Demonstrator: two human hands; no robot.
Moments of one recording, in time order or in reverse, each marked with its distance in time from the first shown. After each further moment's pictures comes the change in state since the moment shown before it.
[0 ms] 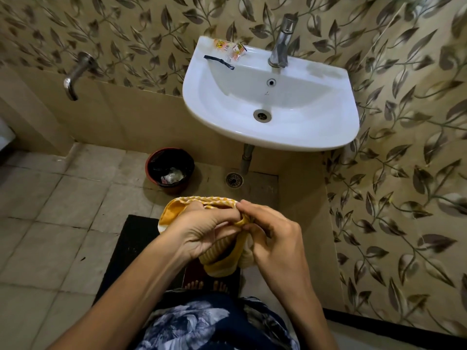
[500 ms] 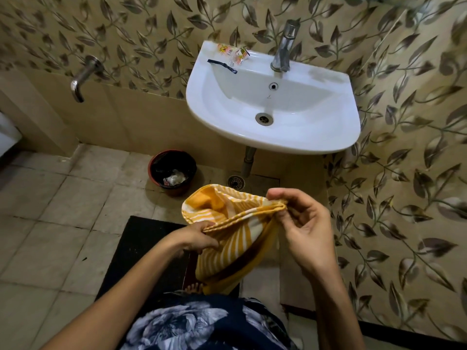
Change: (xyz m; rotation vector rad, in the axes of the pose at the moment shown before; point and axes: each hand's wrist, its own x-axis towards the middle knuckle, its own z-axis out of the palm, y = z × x) left_hand 0.064 -0.031 -0.057 0.947 -0.024 -0.170; right_hand 0.018 0.007 -0.032 0.441 0.050 0.267
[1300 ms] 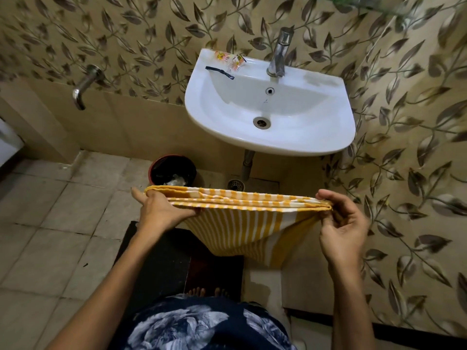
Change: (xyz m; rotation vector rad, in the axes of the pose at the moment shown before) left_hand -0.024 0.001 -0.040 -0.059 0.739 0.047; right_hand 0.007 0.034 -0.049 -0.142 0.421 -0.056
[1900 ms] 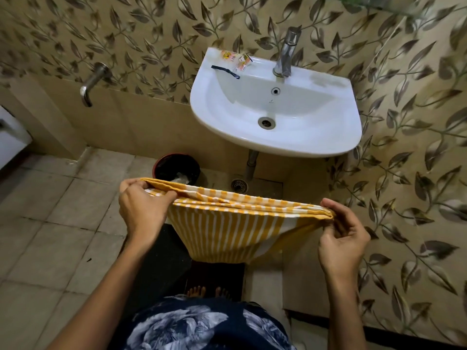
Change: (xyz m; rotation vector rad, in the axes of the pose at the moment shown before) left_hand -0.013 -0.005 -0.010 -0.147 0.516 0.170; right_hand -0.011 0.018 0.000 -0.066 0.078 -0.033
